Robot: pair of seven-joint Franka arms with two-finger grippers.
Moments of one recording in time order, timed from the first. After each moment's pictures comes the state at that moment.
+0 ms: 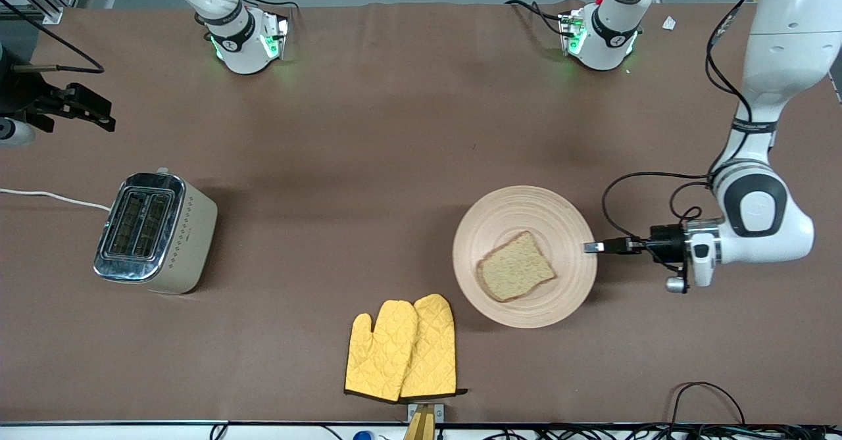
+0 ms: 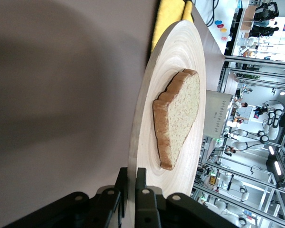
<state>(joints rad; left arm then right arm) 0.19 0.65 -0.09 -1.66 -1.04 1.80 0.54 -0.03 -0.01 0.06 -1.51 -0.04 1.42 0.00</state>
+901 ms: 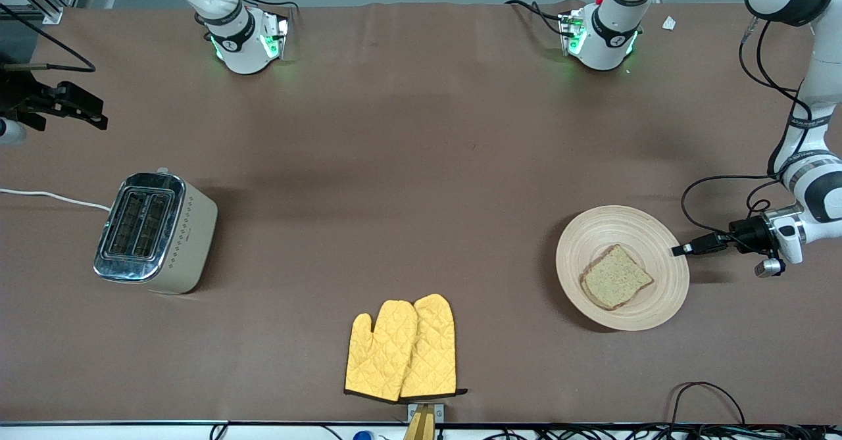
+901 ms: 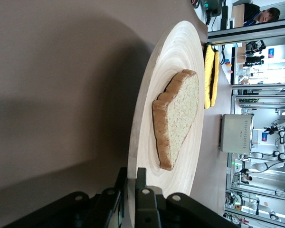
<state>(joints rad) 0.52 0.82 -0.09 -1.59 -0.96 1.80 0.89 -0.06 -0.01 0.07 -1.51 -0.04 1.40 -0.02</state>
